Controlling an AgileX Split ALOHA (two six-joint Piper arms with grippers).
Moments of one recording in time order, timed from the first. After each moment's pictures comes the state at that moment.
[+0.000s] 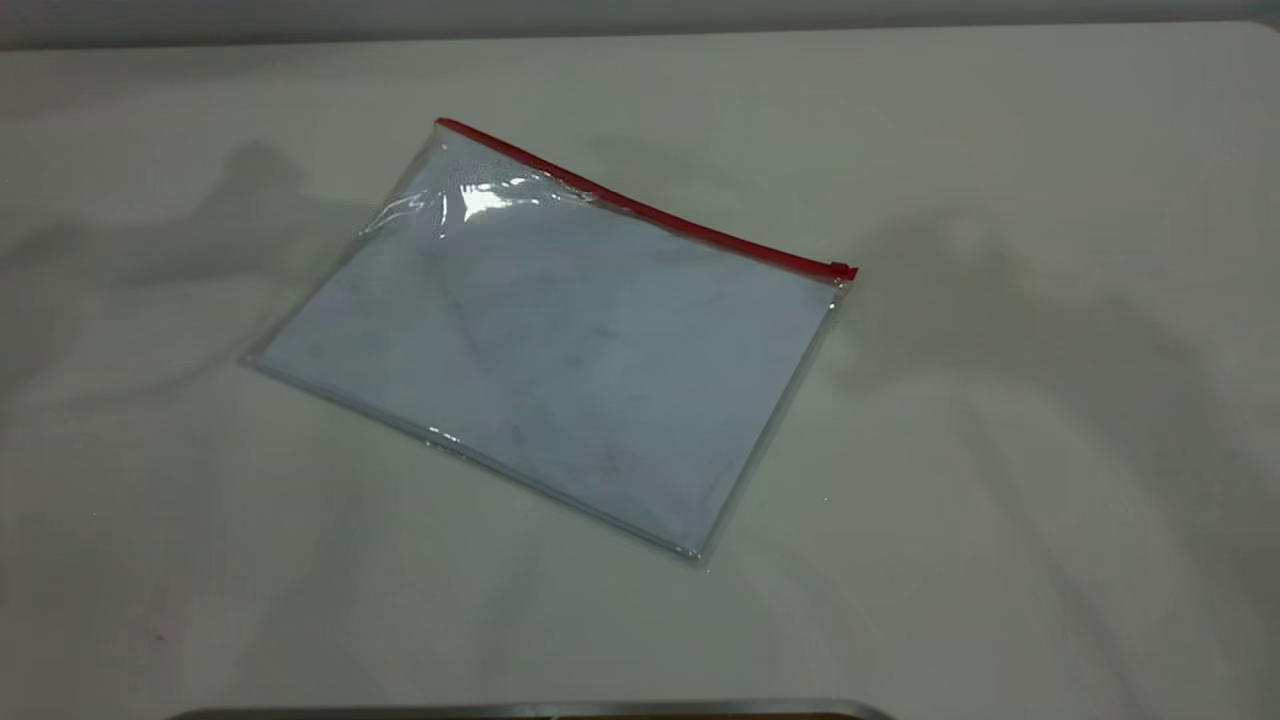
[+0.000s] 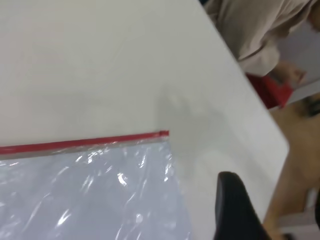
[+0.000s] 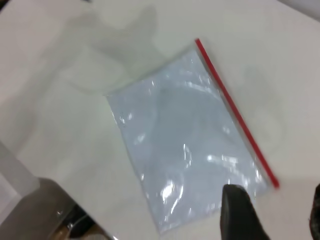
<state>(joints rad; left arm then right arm) 0.11 2.06 -1.66 -1.11 1.17 0.98 0.25 1.66 -1.80 0.48 1.23 -0.37</state>
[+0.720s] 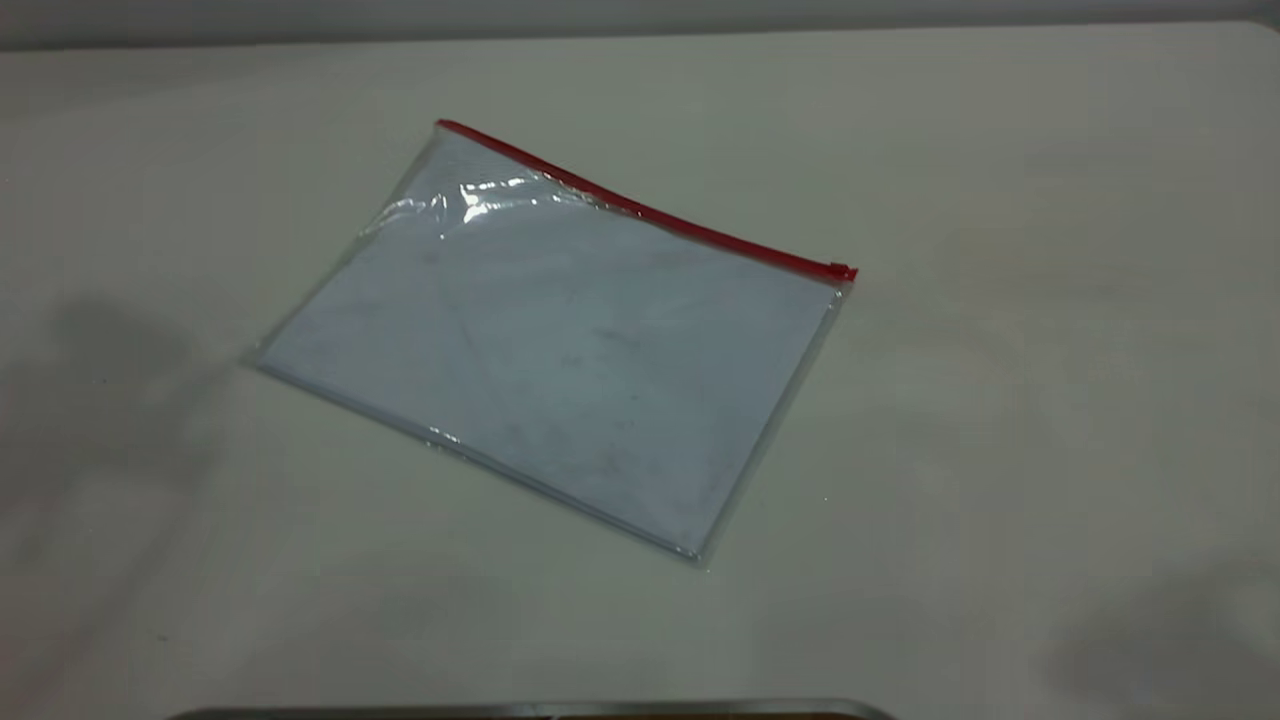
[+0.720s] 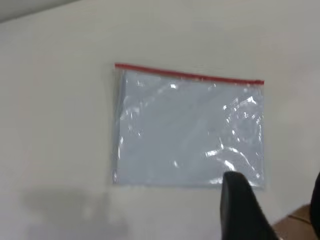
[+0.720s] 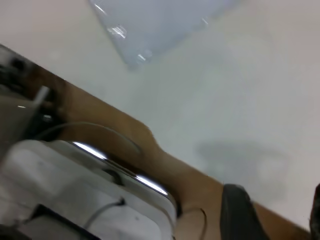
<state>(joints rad) 0.08 1.37 -1.50 -0.53 1.17 0.47 0.33 0.88 -0.94 0.18 1.23 -0.16</state>
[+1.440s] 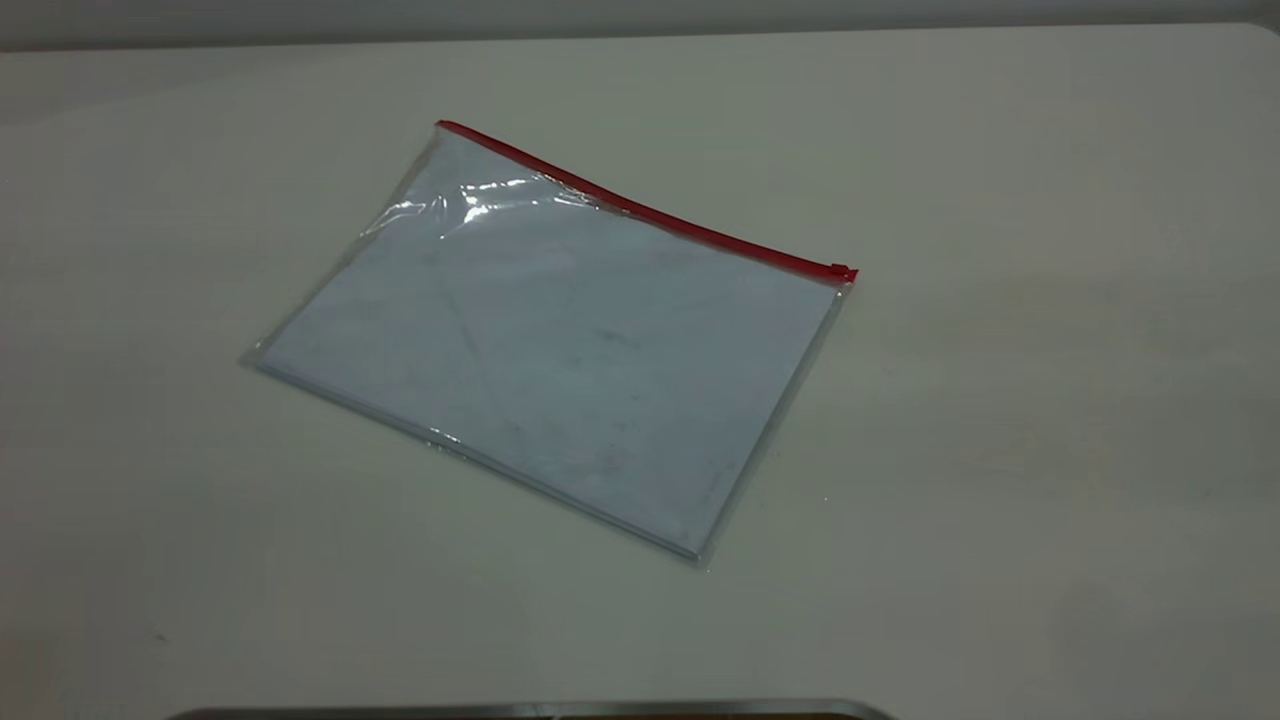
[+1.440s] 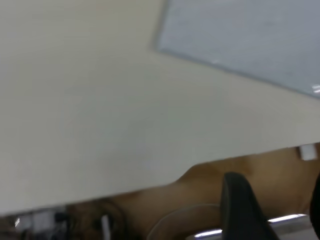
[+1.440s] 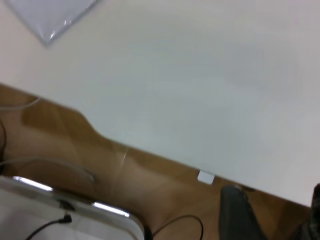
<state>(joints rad) 0.08 0.40 -0.67 -0.20 1.16 0.19 0.33 0.39 -0.48 -0.01 1.12 0.01</state>
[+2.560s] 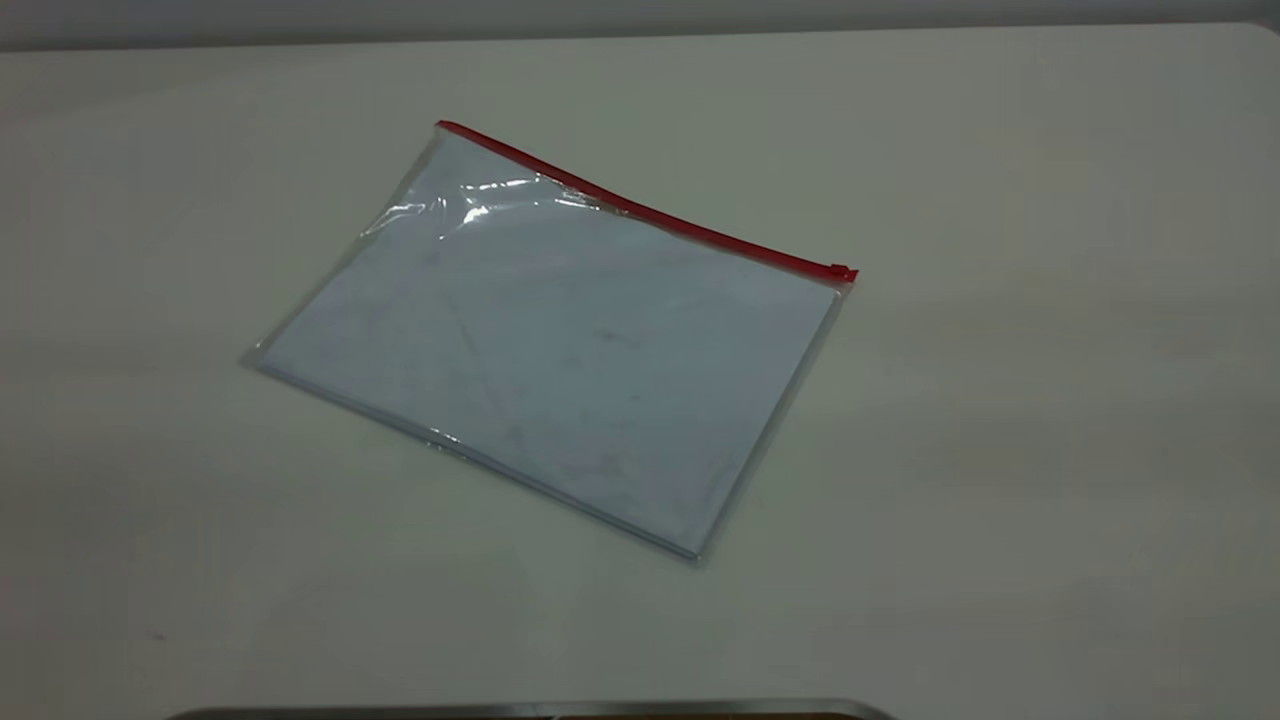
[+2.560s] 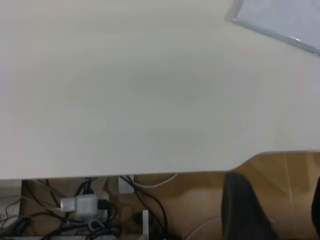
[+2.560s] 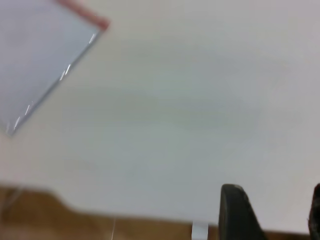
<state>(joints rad) 0.08 0.18 -0.49 -0.05 1.13 0.11 0.12 0.16 -0.48 -0.02 1.12 0.03</state>
